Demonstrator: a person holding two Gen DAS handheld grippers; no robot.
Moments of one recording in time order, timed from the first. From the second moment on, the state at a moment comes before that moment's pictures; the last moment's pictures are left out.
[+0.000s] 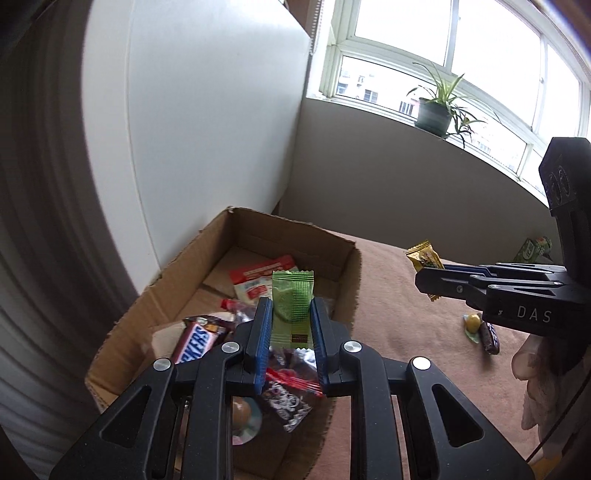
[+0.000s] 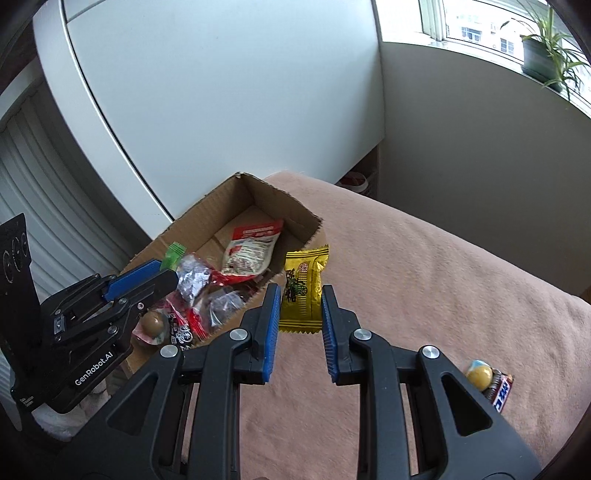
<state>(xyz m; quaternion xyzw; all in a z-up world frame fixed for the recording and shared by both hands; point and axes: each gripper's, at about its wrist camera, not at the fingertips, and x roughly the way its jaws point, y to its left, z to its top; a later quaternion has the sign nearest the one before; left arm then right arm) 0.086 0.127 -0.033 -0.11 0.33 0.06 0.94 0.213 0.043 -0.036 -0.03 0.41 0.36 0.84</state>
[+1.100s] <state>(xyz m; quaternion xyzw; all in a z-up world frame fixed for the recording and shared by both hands) 0.072 0.158 -0.040 -0.14 0.34 0.11 0.92 0.208 0.047 -0.030 -0.02 0.40 0.37 0.84</state>
